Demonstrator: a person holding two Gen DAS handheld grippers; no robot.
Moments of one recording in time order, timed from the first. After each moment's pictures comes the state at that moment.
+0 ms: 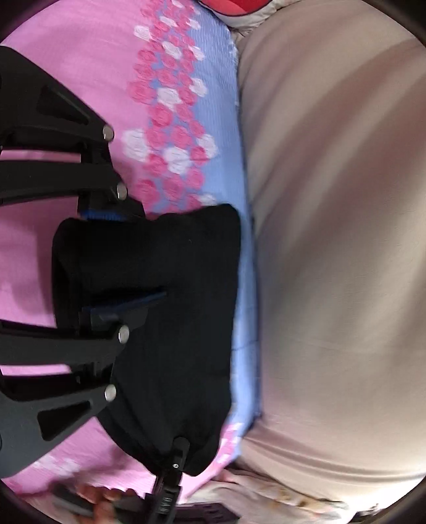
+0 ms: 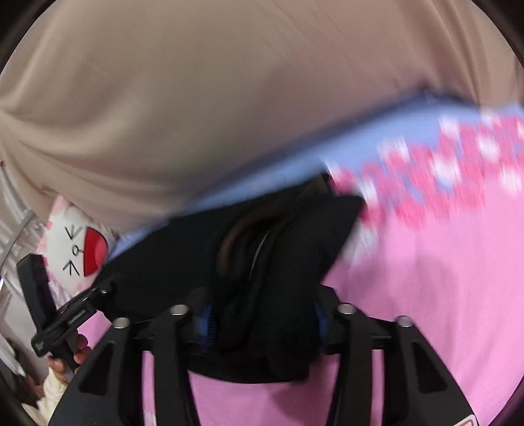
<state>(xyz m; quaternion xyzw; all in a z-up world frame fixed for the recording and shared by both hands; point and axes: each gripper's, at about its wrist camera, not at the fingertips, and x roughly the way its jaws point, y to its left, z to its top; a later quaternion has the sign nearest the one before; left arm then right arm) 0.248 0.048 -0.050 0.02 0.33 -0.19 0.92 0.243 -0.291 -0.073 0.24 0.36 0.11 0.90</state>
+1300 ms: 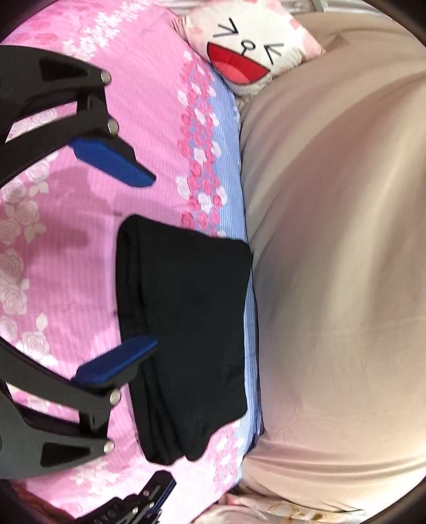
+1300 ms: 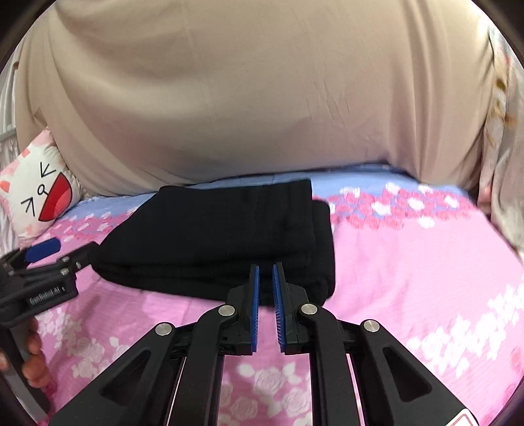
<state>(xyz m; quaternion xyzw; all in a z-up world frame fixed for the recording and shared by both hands) 0.138 0.026 -0.035 0.05 0.27 -0.06 0.96 0.119 -0.208 -0.043 0.06 0.27 -0.01 0.96</state>
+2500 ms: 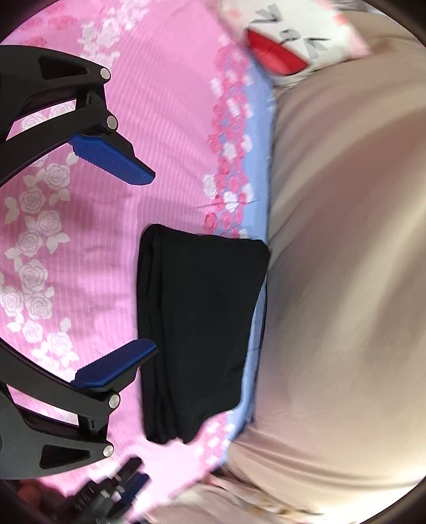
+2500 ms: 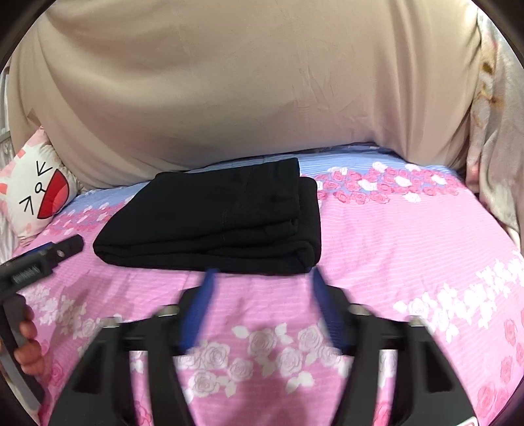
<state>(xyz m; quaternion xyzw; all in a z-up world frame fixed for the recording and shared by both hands) 0.145 0.075 -0.032 -0.06 0.33 -0.11 0.94 0.102 -0.223 -0.041 0.06 0.30 -0.02 0.95</state>
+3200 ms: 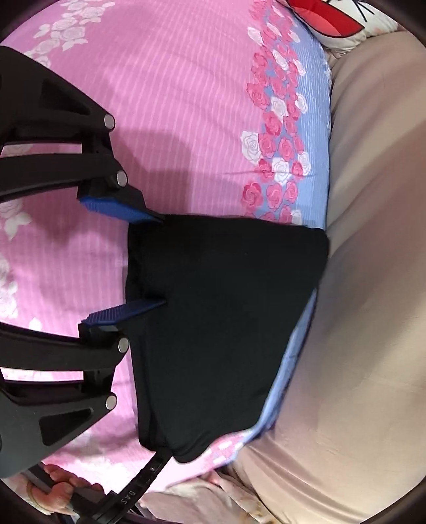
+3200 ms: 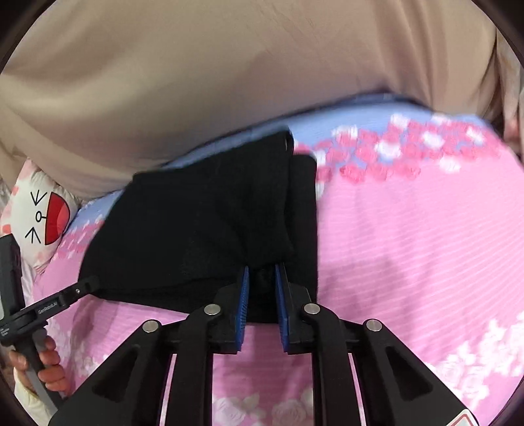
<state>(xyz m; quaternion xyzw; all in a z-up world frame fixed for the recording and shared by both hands) 0.208 0.063 -0.072 -0.09 0.44 -0.15 0.88 0.178 -0.276 -0.057 0.15 0.36 0.02 0.92</state>
